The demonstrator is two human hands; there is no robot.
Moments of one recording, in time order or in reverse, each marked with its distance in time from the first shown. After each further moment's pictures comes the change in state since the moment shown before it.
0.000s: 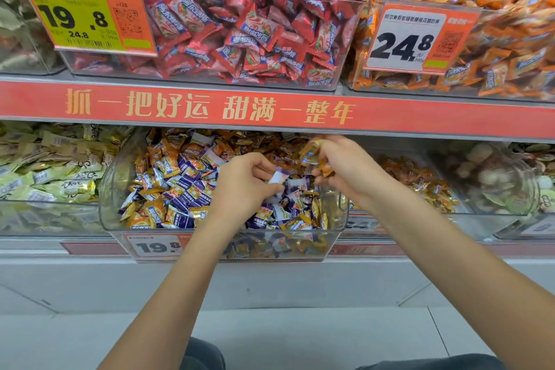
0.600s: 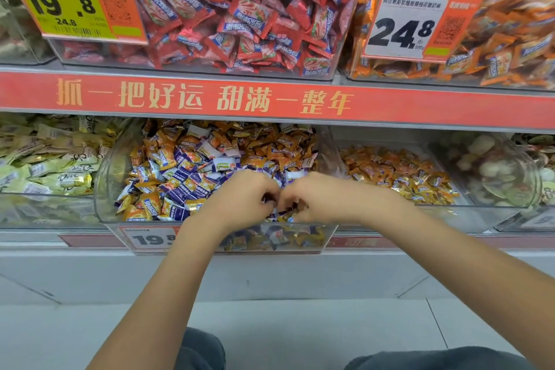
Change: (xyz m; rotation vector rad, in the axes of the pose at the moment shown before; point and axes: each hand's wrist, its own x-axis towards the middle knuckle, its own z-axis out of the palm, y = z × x) left_hand 0.000 -0.014 0.000 0.481 -0.448 0.323; right_hand -0.004 0.024 0.007 -1.380 -0.599 -0.459
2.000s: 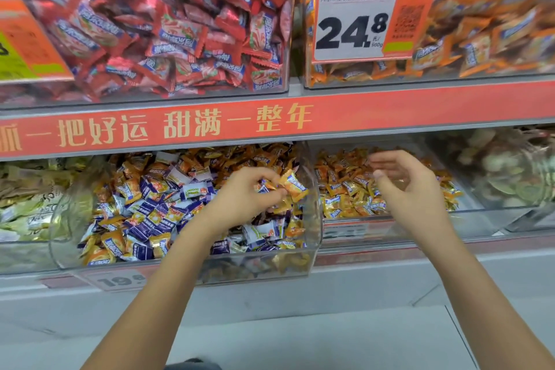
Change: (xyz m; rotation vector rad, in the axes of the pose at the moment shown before) left_hand 0.051 0.018 0.007 -0.375 0.081 -0.144; right_hand -0.072 0.092 0.039 0.804 1.104 0.478
